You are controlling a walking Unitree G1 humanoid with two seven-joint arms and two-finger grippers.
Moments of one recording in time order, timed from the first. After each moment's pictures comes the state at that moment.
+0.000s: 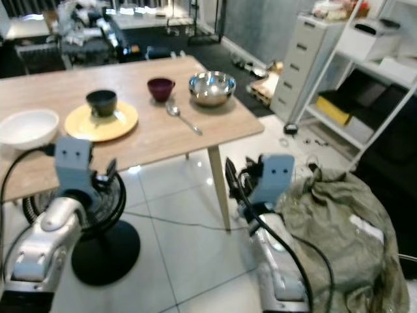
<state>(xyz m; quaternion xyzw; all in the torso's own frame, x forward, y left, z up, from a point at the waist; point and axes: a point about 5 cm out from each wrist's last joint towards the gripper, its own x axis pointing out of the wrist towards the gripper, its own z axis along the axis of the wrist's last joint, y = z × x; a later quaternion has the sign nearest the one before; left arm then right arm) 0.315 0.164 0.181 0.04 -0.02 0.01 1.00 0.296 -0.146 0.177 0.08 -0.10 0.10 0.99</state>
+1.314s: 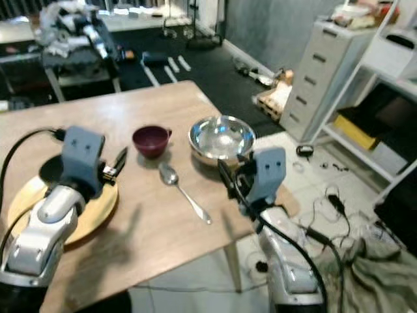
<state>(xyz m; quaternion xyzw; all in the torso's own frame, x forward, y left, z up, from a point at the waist) 0.310 0.145 0.215 0.14 -0.09 -0.14 0.98 0.304 -0.155 0.178 -0.03 -0.06 0.17 0.98</state>
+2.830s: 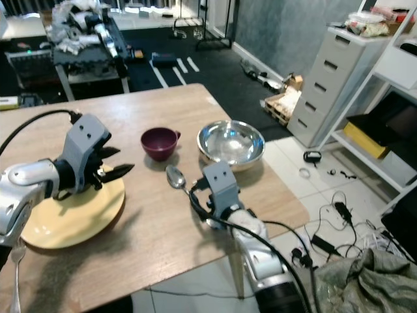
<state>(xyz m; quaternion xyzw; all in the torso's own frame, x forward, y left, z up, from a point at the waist) 0.338 0.168 0.223 0.20 0.06 -0.32 0.92 0.322 -0.129 0.139 -0.15 0.07 0.22 0.96</state>
